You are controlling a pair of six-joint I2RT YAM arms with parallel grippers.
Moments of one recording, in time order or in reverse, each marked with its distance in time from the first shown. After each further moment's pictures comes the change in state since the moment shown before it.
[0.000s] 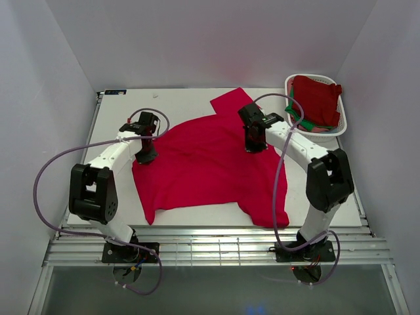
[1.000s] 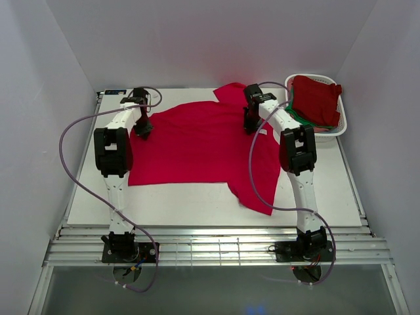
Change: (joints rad) left arm 0.198 0.679 0.691 -0.010 0.106 0.140; right arm -0.190 0.687 0.689 -0.034 -0.172 -0.105
